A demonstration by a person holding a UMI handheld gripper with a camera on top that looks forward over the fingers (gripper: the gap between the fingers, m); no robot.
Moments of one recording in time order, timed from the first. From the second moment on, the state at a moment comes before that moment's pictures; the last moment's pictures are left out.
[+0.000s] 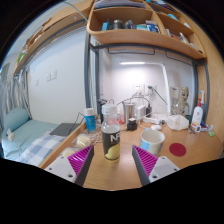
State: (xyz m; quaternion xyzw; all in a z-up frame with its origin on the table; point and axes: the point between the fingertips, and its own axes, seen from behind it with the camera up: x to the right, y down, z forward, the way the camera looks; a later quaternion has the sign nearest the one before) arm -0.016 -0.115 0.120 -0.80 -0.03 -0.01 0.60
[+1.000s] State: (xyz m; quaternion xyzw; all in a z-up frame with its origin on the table) arm 0.195 -0.149 0.235 -0.77 0.03 -0.06 0.64
